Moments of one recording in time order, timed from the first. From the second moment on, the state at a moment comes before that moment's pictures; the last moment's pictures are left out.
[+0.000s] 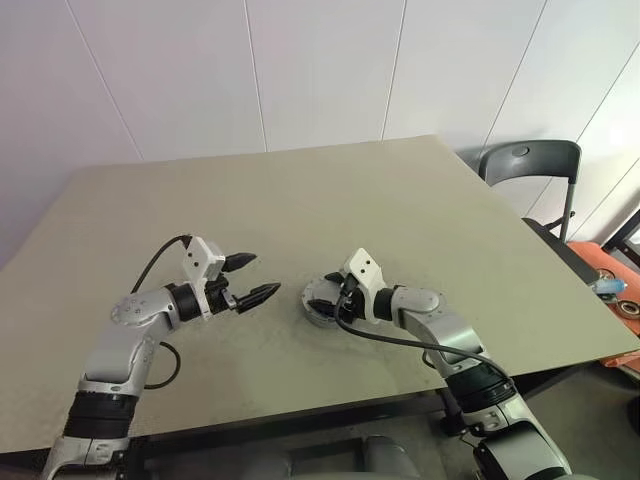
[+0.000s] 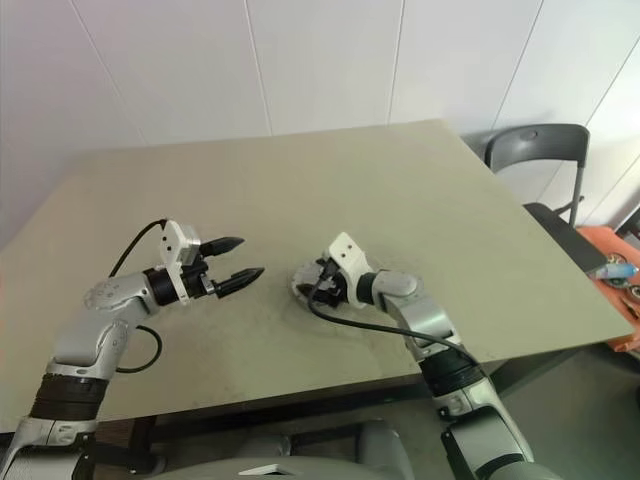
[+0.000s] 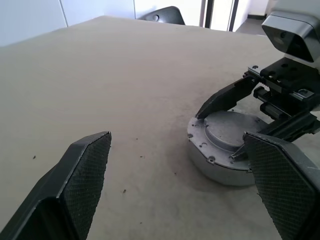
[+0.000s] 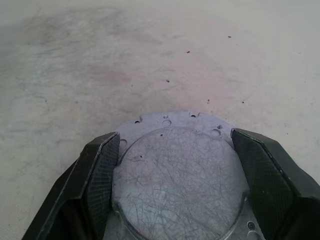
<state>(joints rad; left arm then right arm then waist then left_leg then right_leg) -0.22 0.53 0.04 -0.03 -0.42 0.31 -0.90 -0.41 -0.29 0.28 0.09 0.13 0.49 0.73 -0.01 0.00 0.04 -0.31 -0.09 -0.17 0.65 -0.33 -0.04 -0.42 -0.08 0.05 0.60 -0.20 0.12</state>
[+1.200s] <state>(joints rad) -0.21 0.51 0.05 -0.07 -0.41 0.32 -0.88 -0.43 -0.34 0.31 0.10 0.13 0.51 0.72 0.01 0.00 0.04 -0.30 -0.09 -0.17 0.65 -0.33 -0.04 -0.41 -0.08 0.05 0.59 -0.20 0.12</state>
